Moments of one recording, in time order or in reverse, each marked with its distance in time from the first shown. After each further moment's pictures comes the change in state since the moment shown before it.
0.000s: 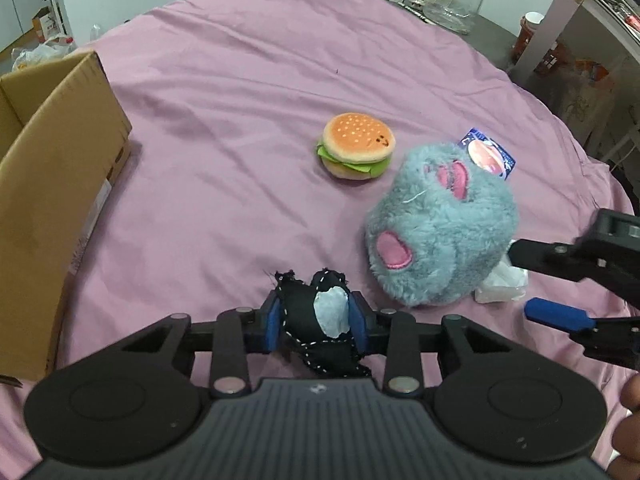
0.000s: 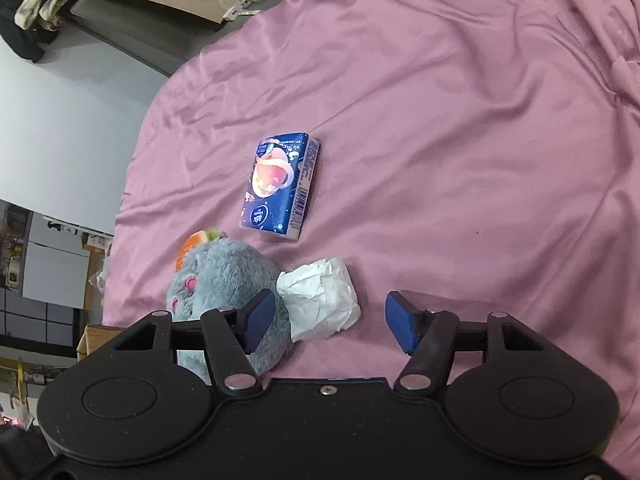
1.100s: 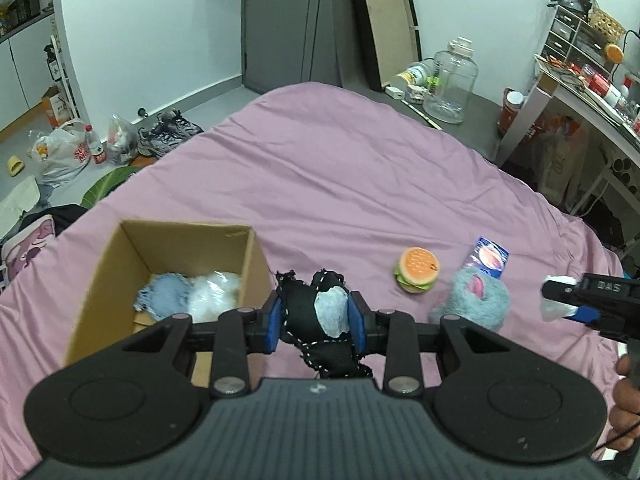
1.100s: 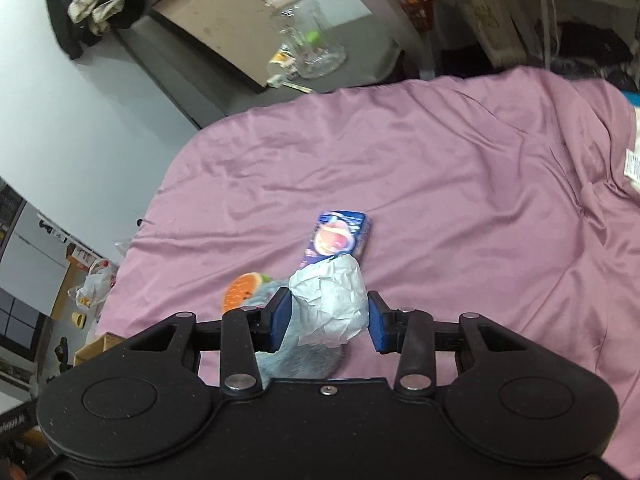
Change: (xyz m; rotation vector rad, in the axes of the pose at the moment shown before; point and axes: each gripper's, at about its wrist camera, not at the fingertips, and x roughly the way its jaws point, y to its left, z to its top) left arm -0.124 0.086 0.057 0.098 -0.201 0.006; right arm -0.071 0.068 -0.024 -0.187 -0.253 -0.067
